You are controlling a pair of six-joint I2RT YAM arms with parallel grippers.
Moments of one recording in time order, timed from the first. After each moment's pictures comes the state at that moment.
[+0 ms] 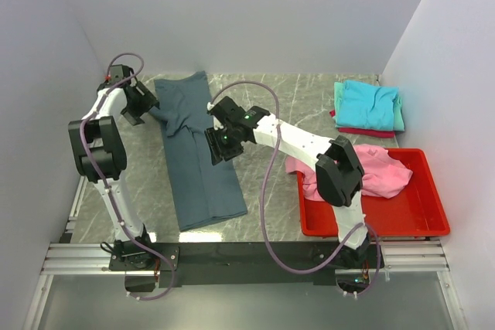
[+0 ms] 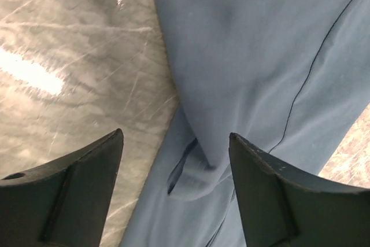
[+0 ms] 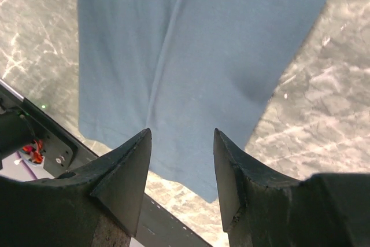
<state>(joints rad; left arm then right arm) 0.18 2.07 1.67 -0.61 0.08 -0.62 0.86 2.02 1.76 -0.78 -0.18 0.42</state>
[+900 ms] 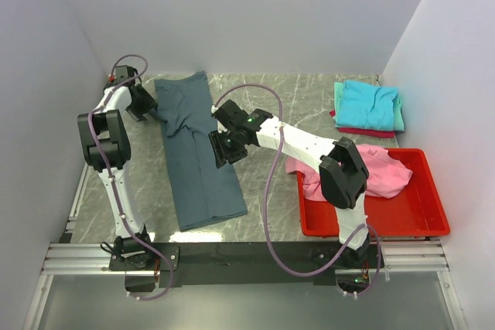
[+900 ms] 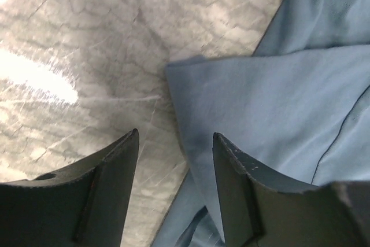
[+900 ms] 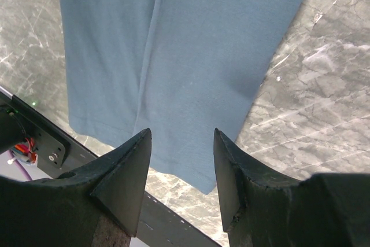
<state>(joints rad) 0.17 2.26 1.81 -0.58 0.02 -0.59 0.86 1.97 1.68 -0.77 -0.16 0.44</state>
